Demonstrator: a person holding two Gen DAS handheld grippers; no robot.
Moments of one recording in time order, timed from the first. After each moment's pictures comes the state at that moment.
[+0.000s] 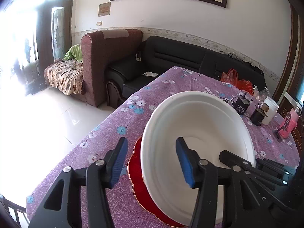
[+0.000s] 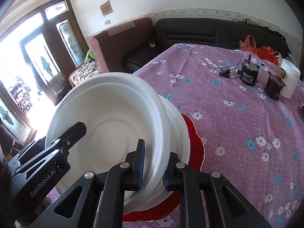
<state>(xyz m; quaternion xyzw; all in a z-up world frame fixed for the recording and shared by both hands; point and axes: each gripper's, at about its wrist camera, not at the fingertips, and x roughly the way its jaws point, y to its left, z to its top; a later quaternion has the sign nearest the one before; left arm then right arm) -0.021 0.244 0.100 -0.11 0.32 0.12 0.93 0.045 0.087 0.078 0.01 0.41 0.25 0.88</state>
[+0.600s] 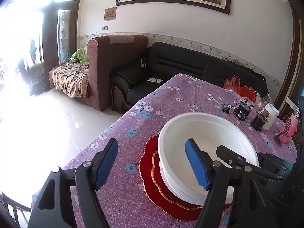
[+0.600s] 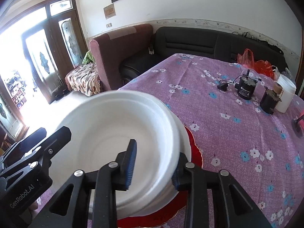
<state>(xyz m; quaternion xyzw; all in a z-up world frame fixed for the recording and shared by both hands) -0.039 0.253 0.110 -0.11 0.30 0.14 0.94 0.038 0.100 0.086 -0.02 0.37 0.24 0.90</state>
